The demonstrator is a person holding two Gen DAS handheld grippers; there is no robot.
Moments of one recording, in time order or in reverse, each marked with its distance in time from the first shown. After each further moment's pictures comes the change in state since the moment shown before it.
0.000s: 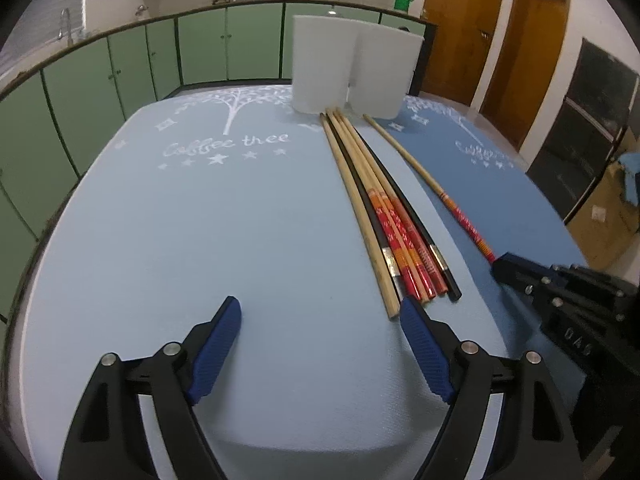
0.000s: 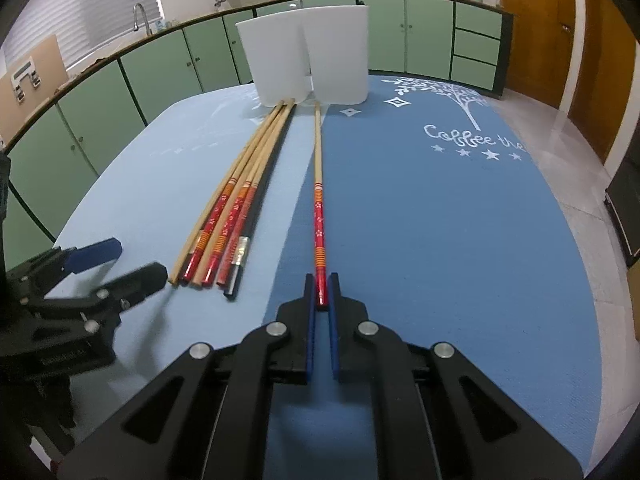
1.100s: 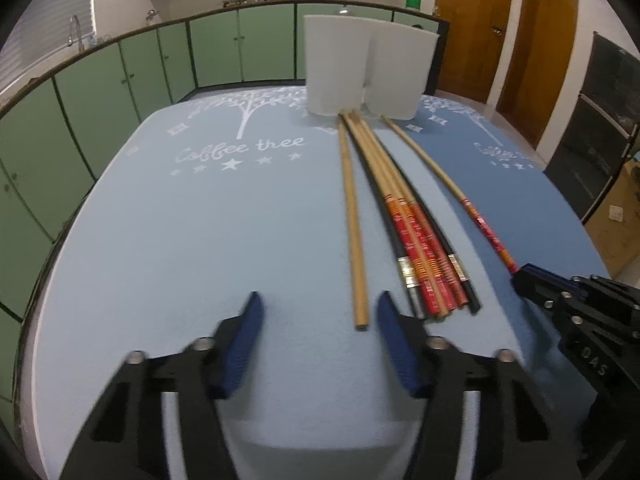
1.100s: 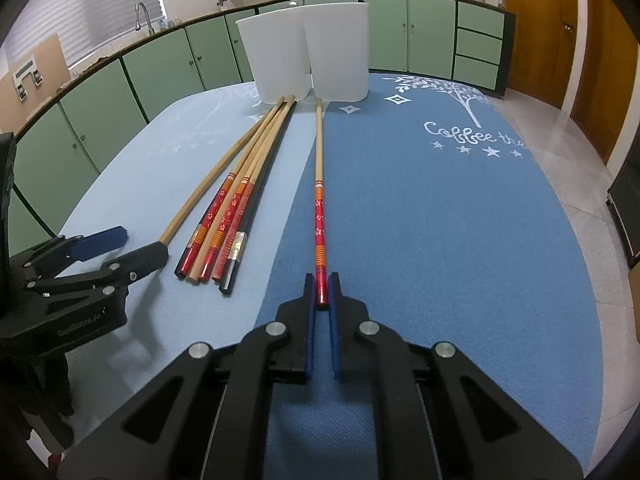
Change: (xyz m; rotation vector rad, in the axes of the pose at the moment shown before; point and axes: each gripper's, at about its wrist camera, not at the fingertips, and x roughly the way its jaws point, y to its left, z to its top) left arm 0.002 0.001 0.005 -0.012 -0.006 0.054; right arm 0.001 -0.003 -0.003 -0.004 0.000 0.014
